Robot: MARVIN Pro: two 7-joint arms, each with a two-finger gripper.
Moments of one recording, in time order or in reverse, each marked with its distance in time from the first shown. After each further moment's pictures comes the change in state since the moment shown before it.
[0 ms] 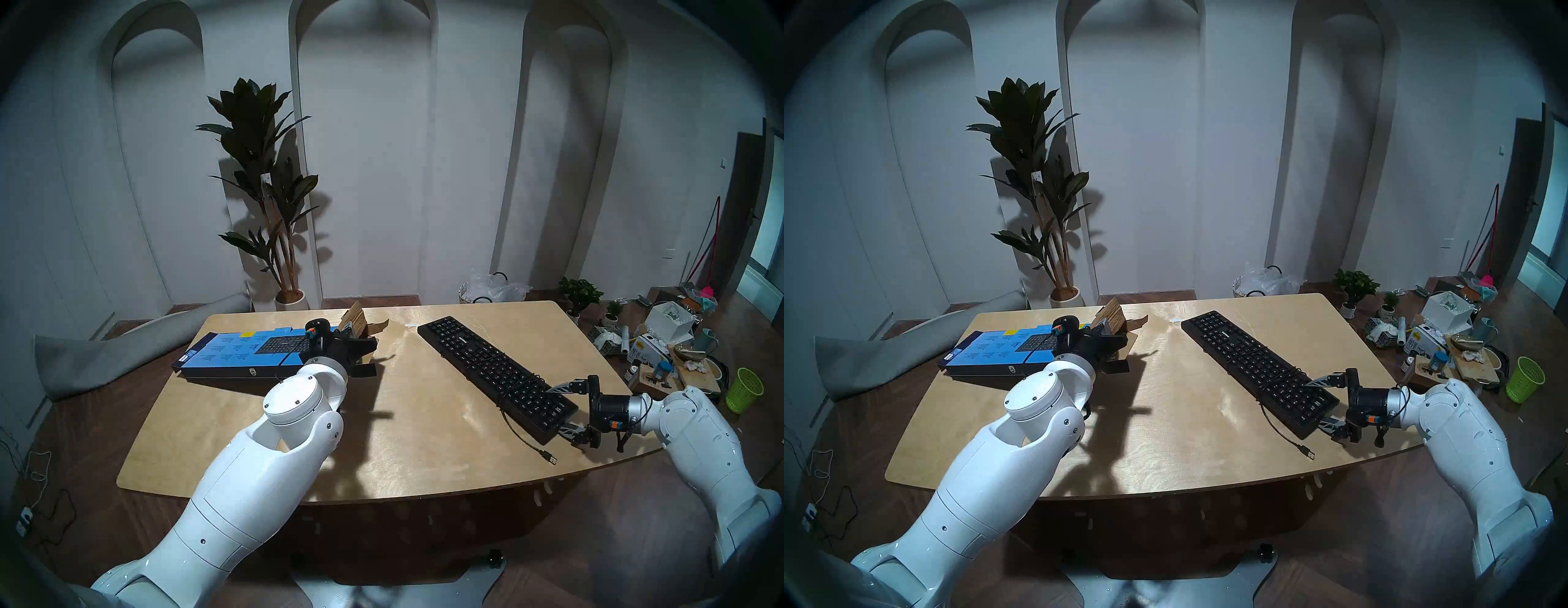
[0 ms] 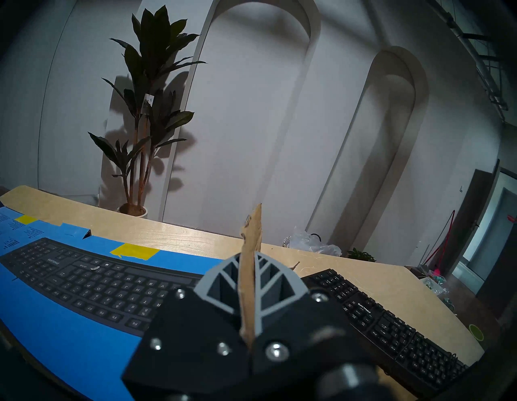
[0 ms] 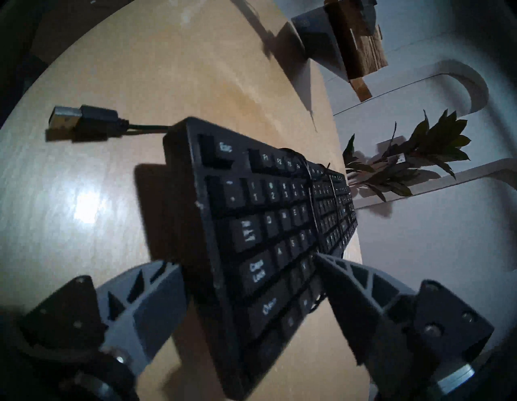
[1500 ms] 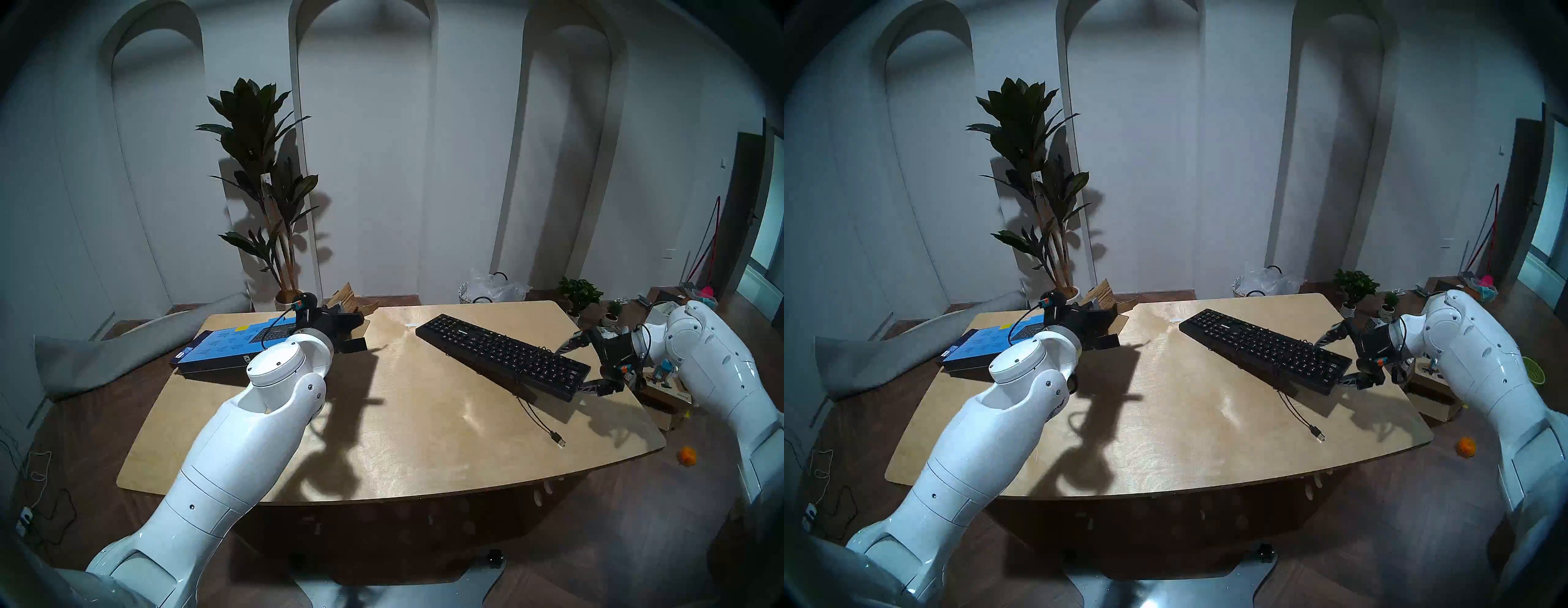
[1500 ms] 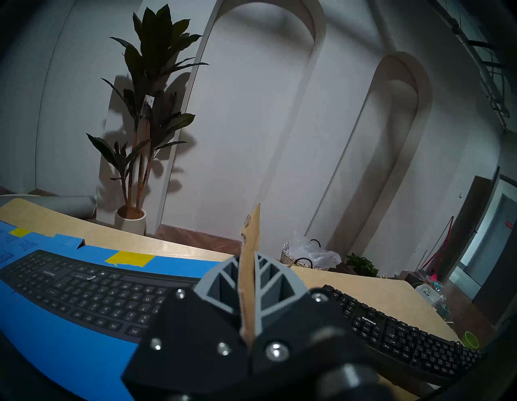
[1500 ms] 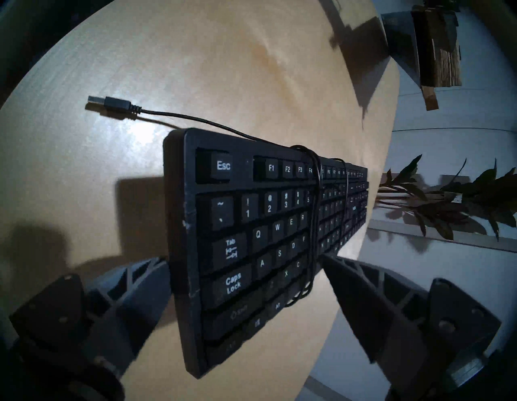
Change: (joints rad) left arm -0.109 0.006 -0.069 0.049 -0.087 0.085 -0.030; right arm 0.441 0.131 -0.340 0.000 -0.043 0.001 0.181
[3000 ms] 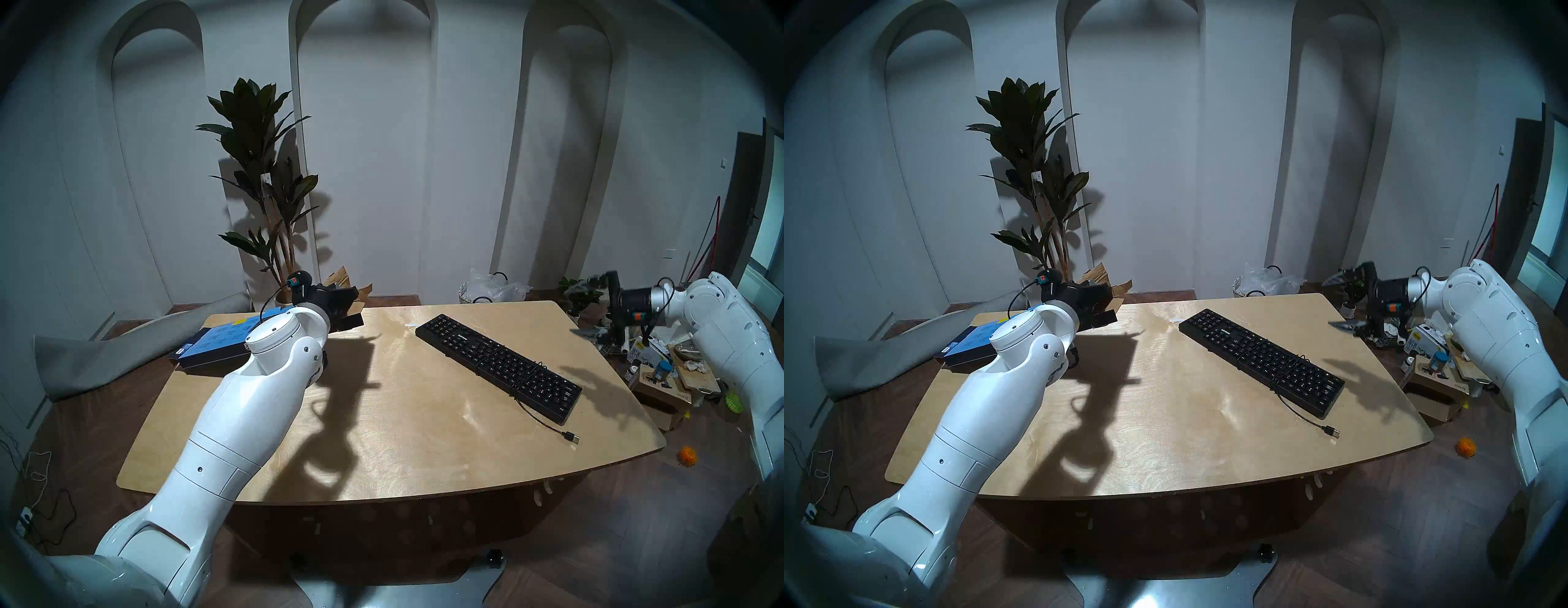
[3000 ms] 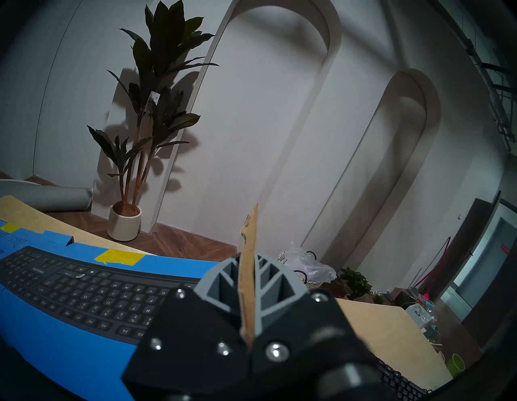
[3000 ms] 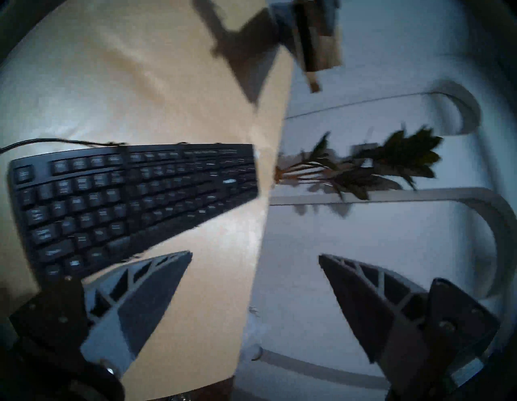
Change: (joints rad) left arm -0.113 -0.055 -0.032 0.104 -0.065 0.024 -0.027; right arm 0.177 0.030 -0.045 0.098 0.319 0.100 -0.140
